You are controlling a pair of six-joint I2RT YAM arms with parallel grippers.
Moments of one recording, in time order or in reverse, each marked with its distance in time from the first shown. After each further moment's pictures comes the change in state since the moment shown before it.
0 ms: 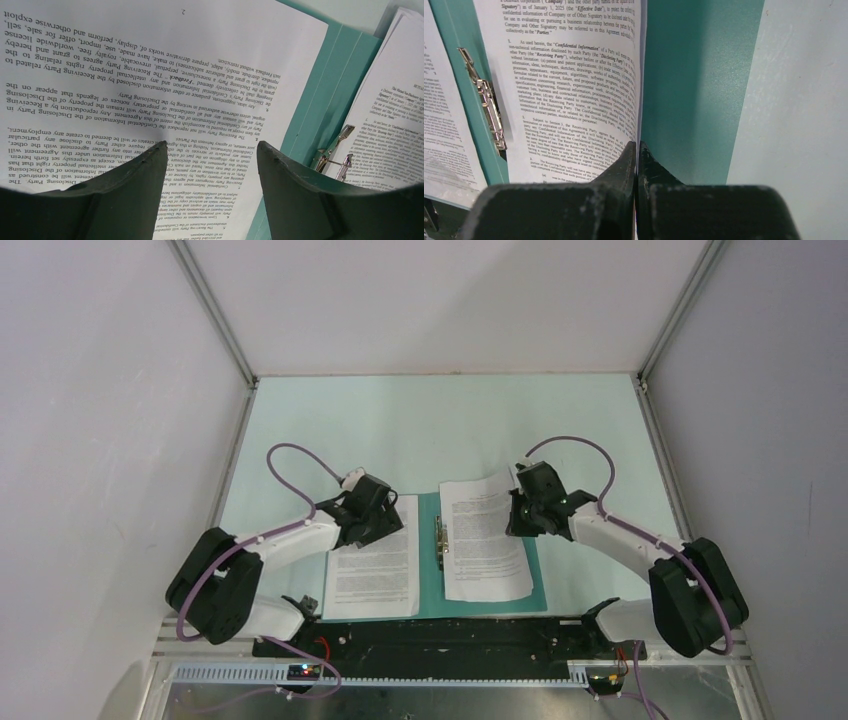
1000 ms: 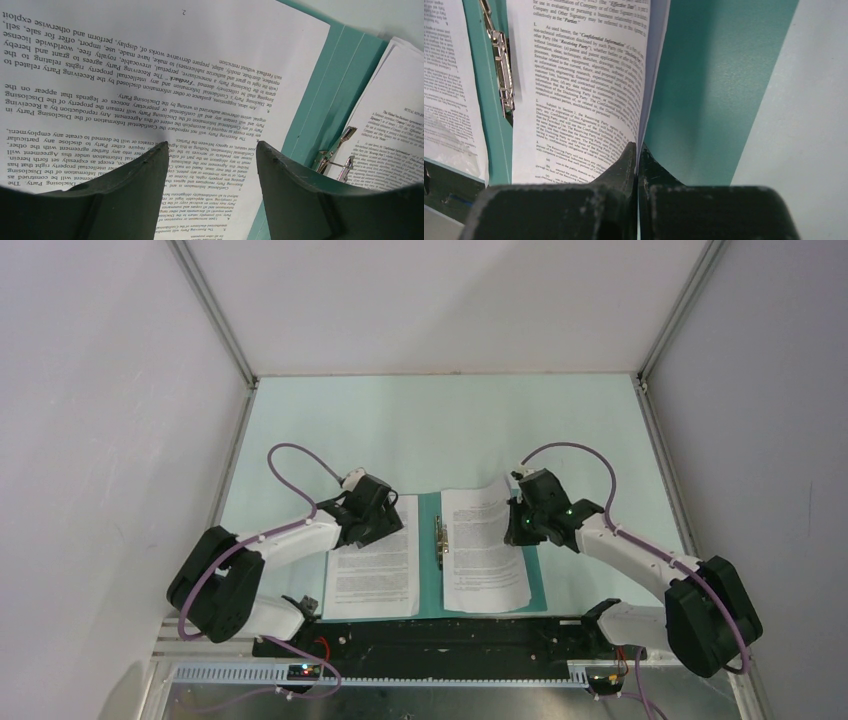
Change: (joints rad) left arm 0.000 0.011 0.000 0.004 0.000 0.000; right arm 0.032 -0.111 -0.048 -0.034 -0.054 -0.048
